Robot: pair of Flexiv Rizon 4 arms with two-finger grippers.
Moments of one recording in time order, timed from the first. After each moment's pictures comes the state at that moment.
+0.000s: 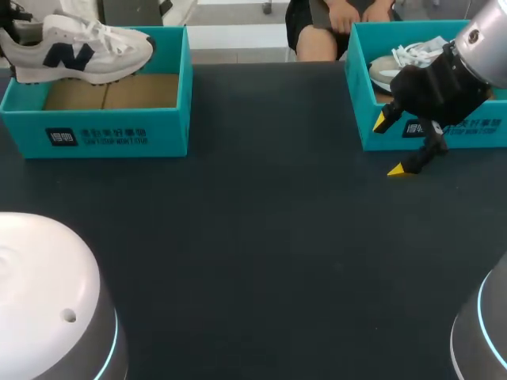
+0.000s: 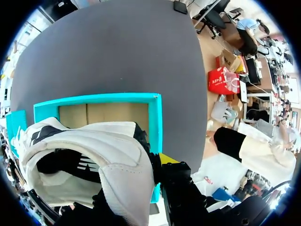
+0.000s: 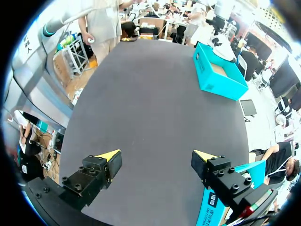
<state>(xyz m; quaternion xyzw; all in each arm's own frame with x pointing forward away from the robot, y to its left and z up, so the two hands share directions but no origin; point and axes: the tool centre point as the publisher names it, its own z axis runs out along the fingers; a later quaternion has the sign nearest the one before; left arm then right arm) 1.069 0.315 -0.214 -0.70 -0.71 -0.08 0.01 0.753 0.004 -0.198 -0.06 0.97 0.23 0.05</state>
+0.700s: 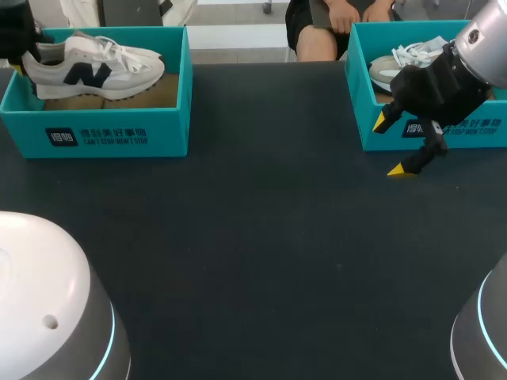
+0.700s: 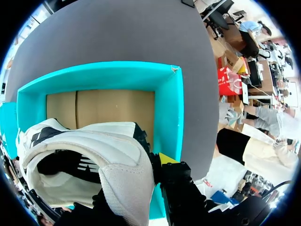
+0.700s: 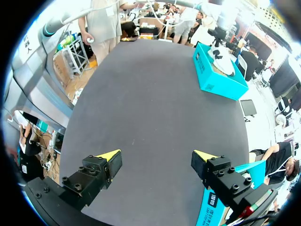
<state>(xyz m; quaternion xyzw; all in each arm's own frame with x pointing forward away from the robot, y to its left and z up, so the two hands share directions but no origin) 1.093 0.307 -0.284 -0.69 -0.71 -0.09 0.02 0.753 0.004 -0.198 -0.06 0.97 0.23 0.05</state>
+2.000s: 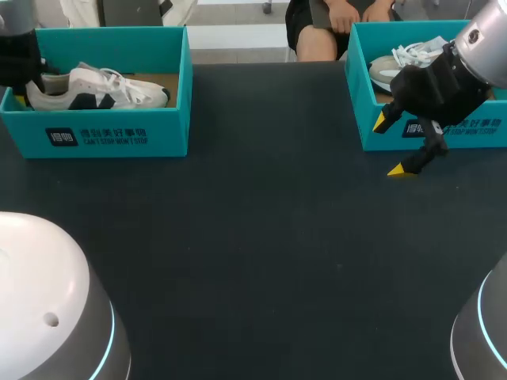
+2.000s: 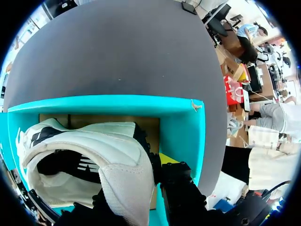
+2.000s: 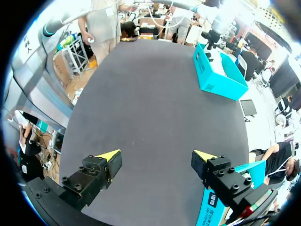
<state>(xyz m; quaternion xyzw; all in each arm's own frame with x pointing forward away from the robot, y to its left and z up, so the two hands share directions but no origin) 1.045 0.305 -0.327 -0.70 -0.71 -0.05 0.06 0.753 0.004 -0.198 -0.06 0.97 0.23 0.05</state>
